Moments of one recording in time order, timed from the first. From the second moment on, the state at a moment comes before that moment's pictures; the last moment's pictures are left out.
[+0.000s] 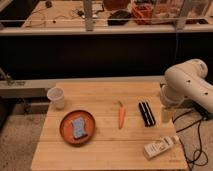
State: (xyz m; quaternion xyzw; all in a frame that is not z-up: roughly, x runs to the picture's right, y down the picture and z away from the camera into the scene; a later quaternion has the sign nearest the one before) arm 0.285 0.099 0.676 -0.28 0.02 0.02 0.96
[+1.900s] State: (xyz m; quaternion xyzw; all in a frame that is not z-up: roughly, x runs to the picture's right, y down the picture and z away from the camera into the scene) arm 0.261 0.094 0.703 -0.28 0.00 -0.02 0.96
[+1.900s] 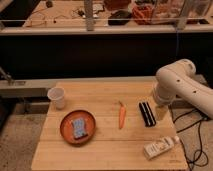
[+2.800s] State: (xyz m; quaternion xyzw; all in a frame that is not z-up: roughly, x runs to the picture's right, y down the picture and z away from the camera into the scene) arm 0.257 0.100 0.741 -0.27 -0.01 -0.08 0.96
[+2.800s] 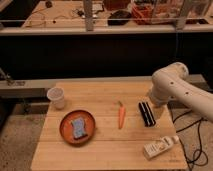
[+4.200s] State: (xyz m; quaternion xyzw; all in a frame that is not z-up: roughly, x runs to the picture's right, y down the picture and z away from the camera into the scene) arm 0.243 0.111 0.765 -0.26 -0.05 -0.19 0.94
